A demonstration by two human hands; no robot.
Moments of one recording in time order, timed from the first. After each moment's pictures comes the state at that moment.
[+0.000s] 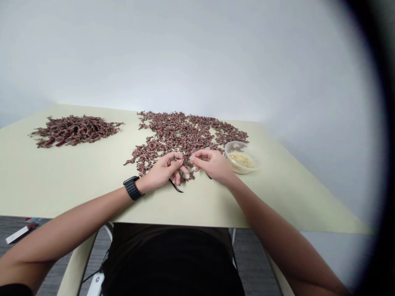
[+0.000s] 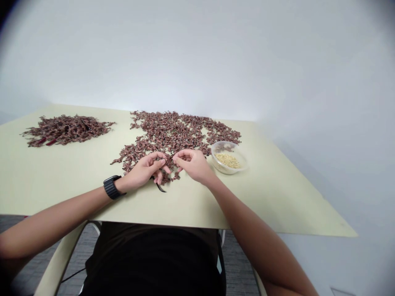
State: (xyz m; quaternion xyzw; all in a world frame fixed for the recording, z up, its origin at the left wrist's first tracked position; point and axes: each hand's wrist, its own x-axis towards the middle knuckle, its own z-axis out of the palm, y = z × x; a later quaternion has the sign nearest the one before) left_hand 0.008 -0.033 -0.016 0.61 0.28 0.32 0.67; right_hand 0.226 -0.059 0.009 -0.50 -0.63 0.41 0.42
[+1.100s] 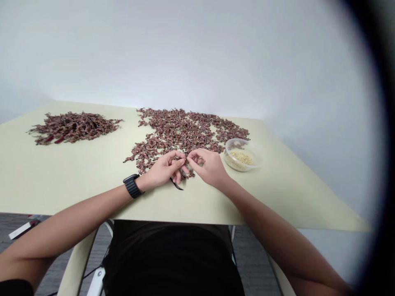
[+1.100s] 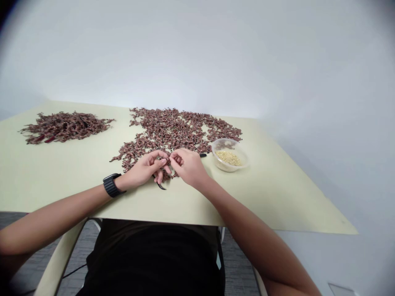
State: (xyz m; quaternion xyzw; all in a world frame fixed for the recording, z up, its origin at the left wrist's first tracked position) left_hand 0.007 -0.035 -0.016 0.63 0.27 0.30 0.66; right_hand 0.212 -0.066 0.001 -0.48 -0.76 0.13 0.41
